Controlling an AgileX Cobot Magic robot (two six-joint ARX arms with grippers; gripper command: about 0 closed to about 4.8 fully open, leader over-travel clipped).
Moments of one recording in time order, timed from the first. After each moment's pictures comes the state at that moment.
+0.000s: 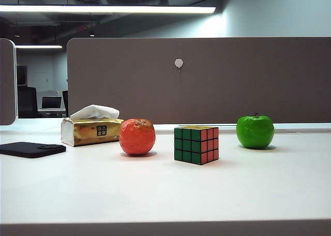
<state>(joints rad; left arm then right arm) 0.03 0.00 0.01 0.01 0.20 -0.04 0.01 0.00 0.01 0.14 -0.08 -0.06</state>
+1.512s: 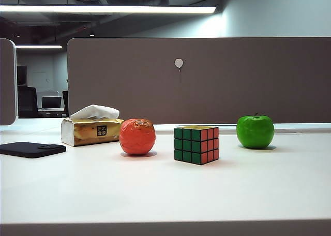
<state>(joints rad) 0.03 0.00 0.01 0.05 0.13 -0.04 0.01 0.00 0.01 0.14 -0.08 -0.06</state>
